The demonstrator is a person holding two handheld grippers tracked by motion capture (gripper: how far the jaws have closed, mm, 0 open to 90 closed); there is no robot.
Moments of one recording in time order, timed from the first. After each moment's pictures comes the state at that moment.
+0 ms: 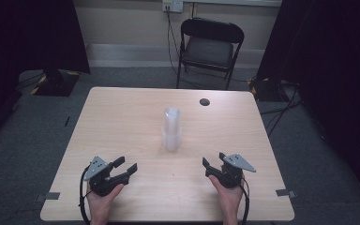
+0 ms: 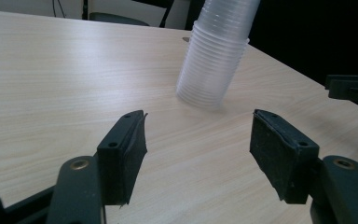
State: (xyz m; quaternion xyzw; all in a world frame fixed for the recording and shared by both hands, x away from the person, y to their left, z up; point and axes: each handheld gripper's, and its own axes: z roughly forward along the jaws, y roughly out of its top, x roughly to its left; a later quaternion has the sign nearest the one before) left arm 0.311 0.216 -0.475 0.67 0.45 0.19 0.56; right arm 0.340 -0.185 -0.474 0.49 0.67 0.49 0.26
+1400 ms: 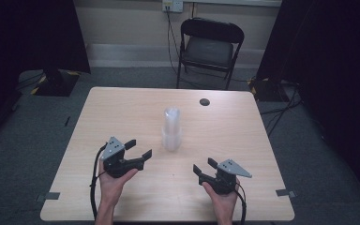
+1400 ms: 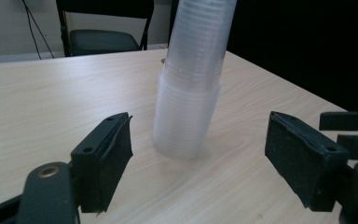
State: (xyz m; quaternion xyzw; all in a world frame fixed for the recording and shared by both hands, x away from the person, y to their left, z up) left arm 0.350 0.174 -0.426 0.70 0.40 0.20 0.56; right arm 0.320 -0.166 -0.469 0.45 0.69 0.52 0.21
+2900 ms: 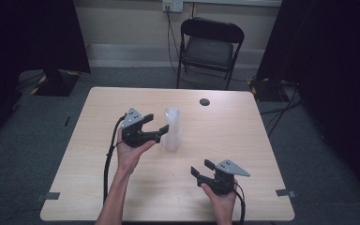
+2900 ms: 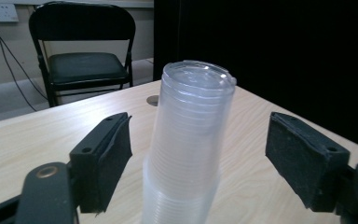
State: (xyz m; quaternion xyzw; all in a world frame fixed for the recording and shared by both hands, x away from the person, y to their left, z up) left arm 0.421 0.132 -0.384 0.71 0.35 0.20 0.57; right arm 0.321 -0.163 -0.472 0.45 0.70 0.53 0.18
